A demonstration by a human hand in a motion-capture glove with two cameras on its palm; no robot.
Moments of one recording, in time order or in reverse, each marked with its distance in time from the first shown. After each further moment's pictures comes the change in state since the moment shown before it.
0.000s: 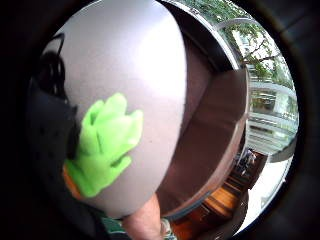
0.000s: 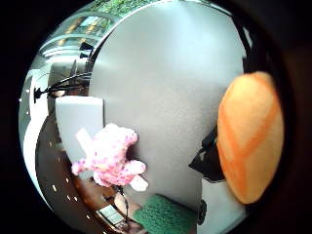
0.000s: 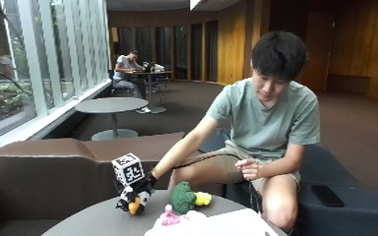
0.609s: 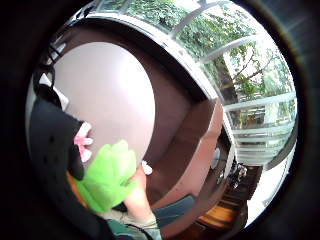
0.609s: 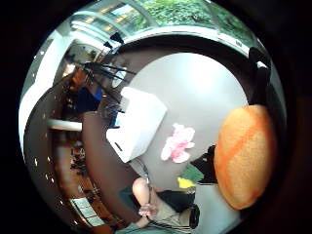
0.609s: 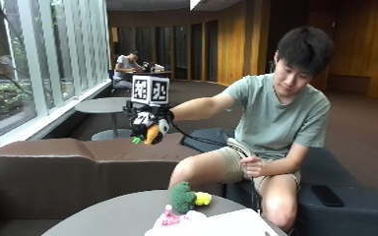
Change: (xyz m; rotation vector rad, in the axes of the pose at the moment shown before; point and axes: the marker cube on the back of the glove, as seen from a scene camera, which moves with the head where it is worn) arm -0.125 0.074 -0.297 0.304 0.017 -0.243
